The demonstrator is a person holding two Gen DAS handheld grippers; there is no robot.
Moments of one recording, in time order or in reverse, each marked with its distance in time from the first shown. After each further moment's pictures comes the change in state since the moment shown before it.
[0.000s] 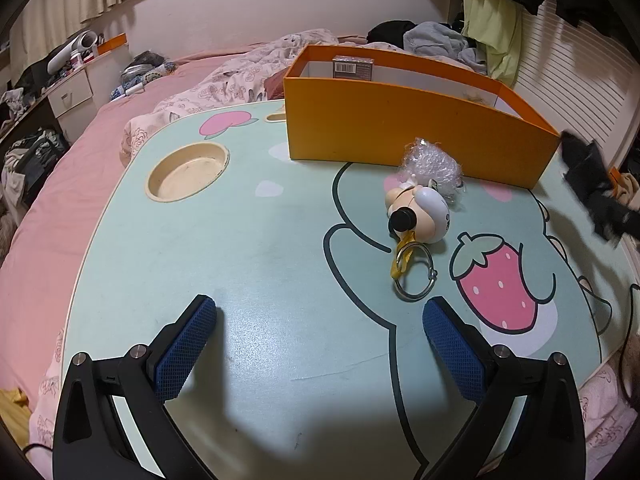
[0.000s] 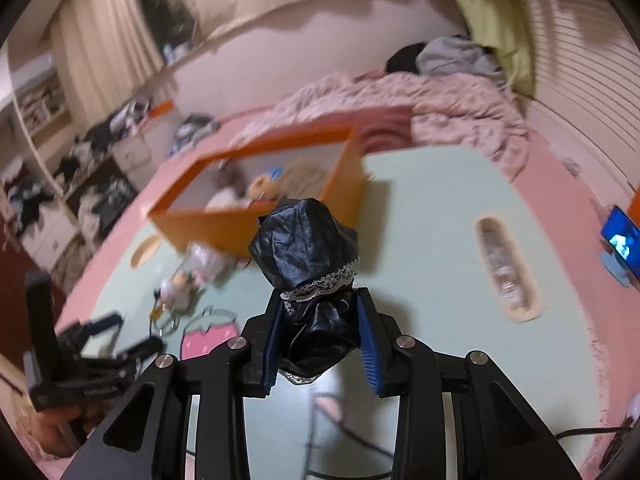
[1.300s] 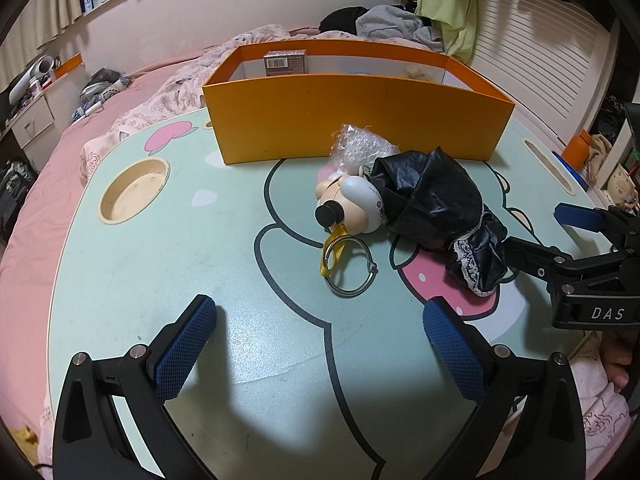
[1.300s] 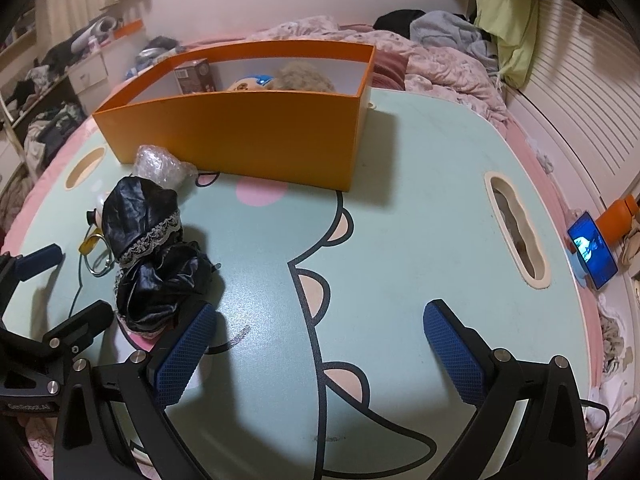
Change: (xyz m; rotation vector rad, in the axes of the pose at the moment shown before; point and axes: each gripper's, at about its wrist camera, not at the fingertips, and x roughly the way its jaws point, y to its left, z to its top) left arm 0.001 -0.029 0.002 0.127 0.031 -0.091; right arm 0.059 0.047 -0.037 -0.161 0.231 -0.249
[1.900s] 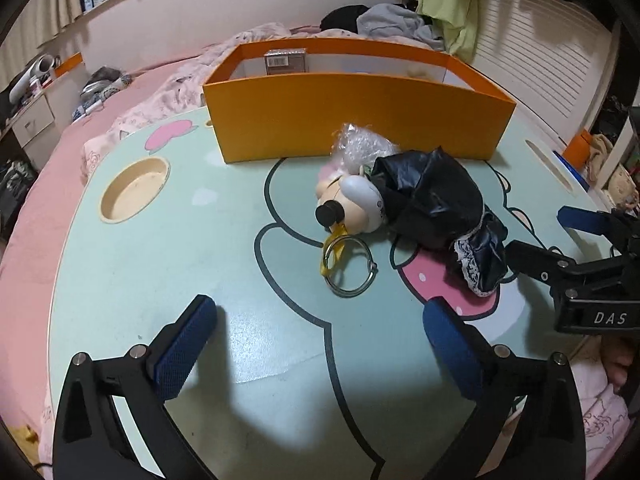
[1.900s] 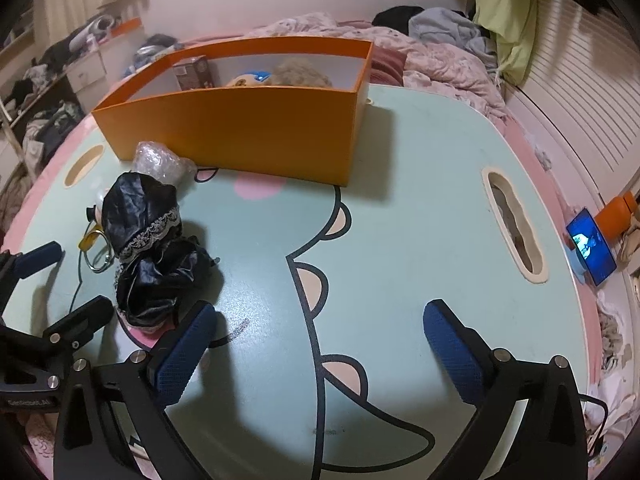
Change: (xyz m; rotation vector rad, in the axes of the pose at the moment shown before) left arm 0.003 0.002 -0.002 -0.001 0.004 0.001; right arm 0.000 -0.002 -0.003 0.001 0.014 -0.003
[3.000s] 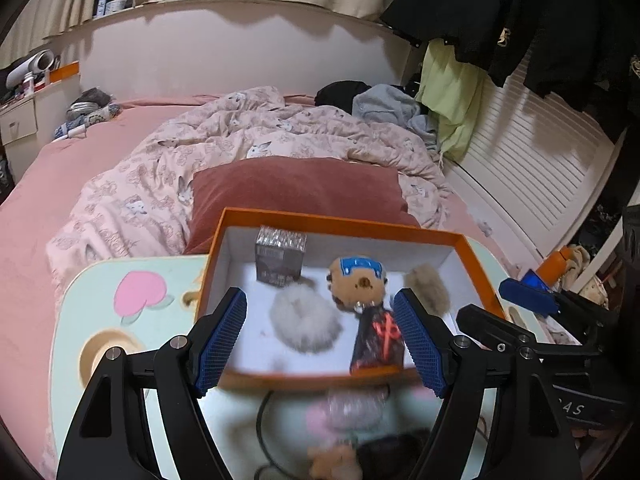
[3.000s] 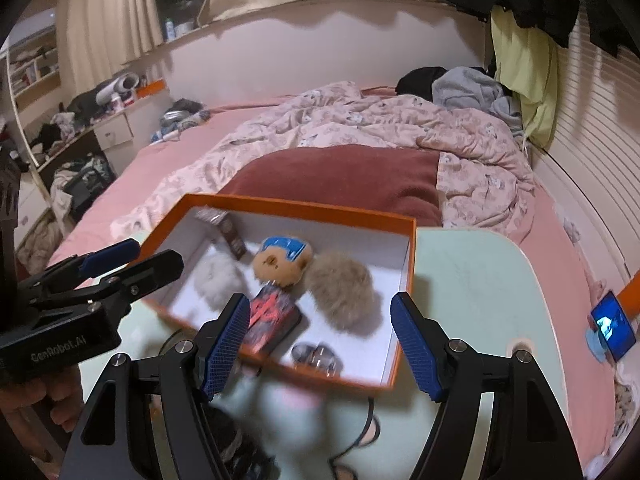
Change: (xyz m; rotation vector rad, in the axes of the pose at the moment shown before) left arm -0.012 0.029 0.135 -0.135 -0.229 -0.149; right arm -0.028 0.008 0.114 0.007 -0.219 0.126
